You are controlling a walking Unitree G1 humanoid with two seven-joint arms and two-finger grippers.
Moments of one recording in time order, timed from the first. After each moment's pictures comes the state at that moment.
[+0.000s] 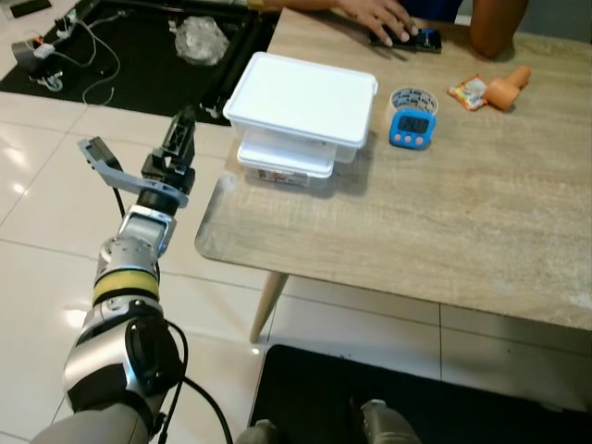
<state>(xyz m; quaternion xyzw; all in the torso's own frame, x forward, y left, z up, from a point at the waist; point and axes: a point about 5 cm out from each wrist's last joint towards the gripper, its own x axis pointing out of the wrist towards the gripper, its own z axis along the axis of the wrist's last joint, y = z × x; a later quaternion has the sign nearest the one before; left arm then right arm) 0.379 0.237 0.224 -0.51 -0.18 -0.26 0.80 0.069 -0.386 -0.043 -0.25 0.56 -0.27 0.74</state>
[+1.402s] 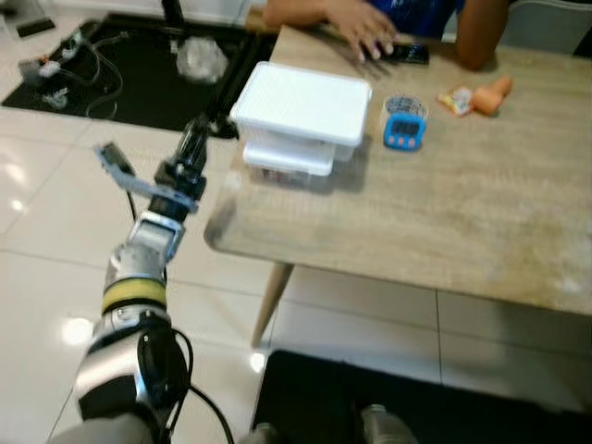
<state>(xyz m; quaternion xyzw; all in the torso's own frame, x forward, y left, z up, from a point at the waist) 0.376 0.219 0.216 -0.51 -0.16 -0.29 0.80 0.307 -0.377 0.215 -0.04 -0.11 -0.10 0.99</state>
